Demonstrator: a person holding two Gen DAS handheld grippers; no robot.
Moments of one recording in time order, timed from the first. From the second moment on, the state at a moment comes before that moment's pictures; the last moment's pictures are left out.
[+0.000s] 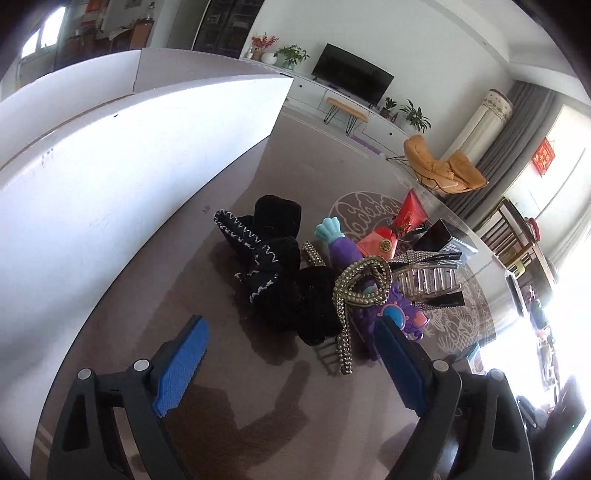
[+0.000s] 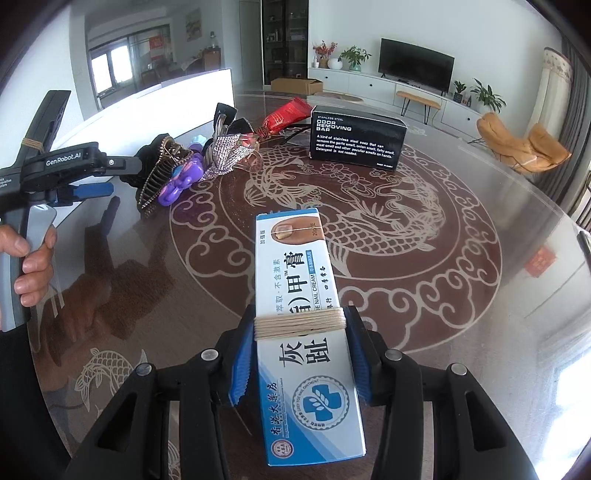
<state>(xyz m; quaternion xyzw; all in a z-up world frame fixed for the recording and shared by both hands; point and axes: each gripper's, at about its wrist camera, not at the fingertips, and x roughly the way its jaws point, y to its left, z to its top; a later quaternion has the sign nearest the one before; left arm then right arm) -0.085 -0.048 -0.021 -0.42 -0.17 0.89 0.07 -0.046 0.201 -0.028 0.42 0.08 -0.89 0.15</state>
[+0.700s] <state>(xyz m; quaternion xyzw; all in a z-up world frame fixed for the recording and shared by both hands) -0.146 -0.068 -0.015 -0.43 -0.20 0.88 0.02 -0.046 0.201 -0.029 0.42 0.08 -0.89 0.15</state>
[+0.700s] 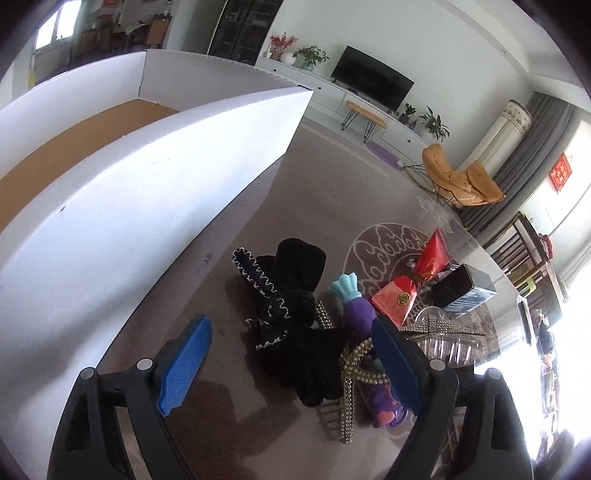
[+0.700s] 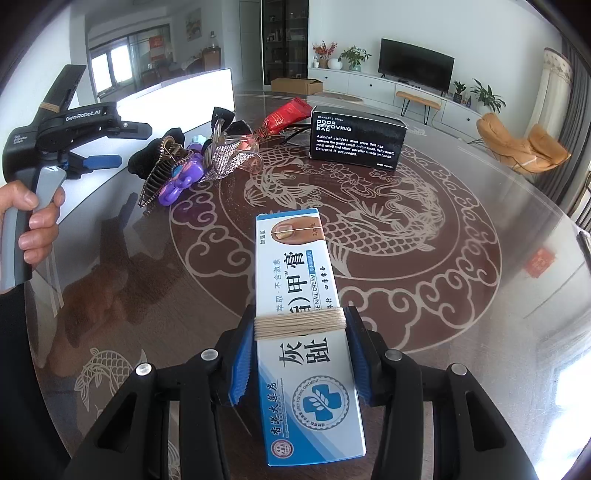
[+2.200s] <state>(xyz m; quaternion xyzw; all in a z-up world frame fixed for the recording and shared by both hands) -0.025 -0.023 -0.042 -0.49 0.00 0.87 0.00 -0.049 0.199 -0.034 0.43 0.08 -0.88 0.15</state>
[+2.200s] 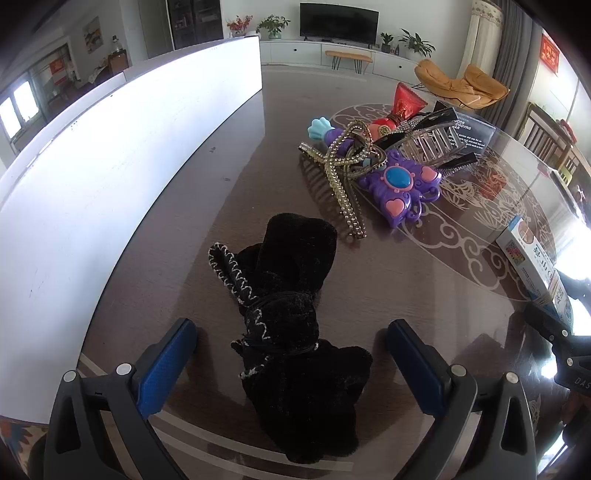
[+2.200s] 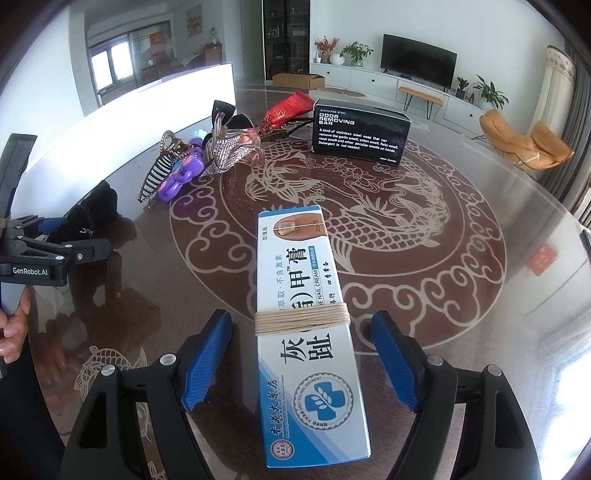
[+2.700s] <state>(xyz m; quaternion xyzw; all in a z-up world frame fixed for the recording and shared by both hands) -0.024 -0.020 -0.038 -0.49 0.01 0.87 0.01 -0.079 0.193 -0.029 0.48 0.08 -0.86 0.17</state>
